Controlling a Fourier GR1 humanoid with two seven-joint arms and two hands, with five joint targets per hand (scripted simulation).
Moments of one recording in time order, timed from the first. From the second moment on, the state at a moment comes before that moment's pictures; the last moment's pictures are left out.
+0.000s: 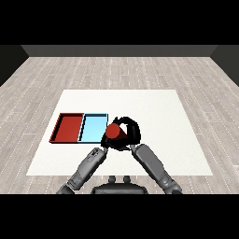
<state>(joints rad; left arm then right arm) -0.35 0.00 -0.50 -1.25 0.26 0.28 -0.31 -0.41 0.00 0.50 -1.54 -0.24 -0.49 -0.33</state>
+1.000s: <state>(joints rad) -0.37 0.01 -0.54 -1.22 0.35 0.51 -0.29 -0.45 -0.01 0.55 -1.49 -0.26 -0.54 -0.37</state>
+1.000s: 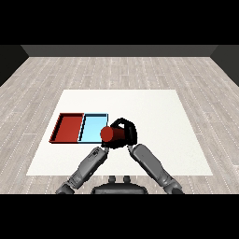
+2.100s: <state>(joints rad) -0.36 0.01 -0.54 -1.20 0.38 0.60 -0.48 -0.45 0.00 0.55 -1.48 -0.20 -0.54 -0.23</state>
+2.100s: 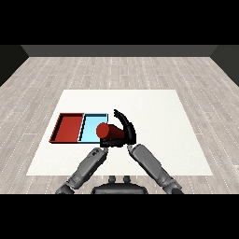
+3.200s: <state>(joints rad) -0.40 0.05 -0.39 -1.24 0.30 0.58 -0.42 -0.16 -0.12 0.35 -1.82 -0.26 -0.33 -0.18</state>
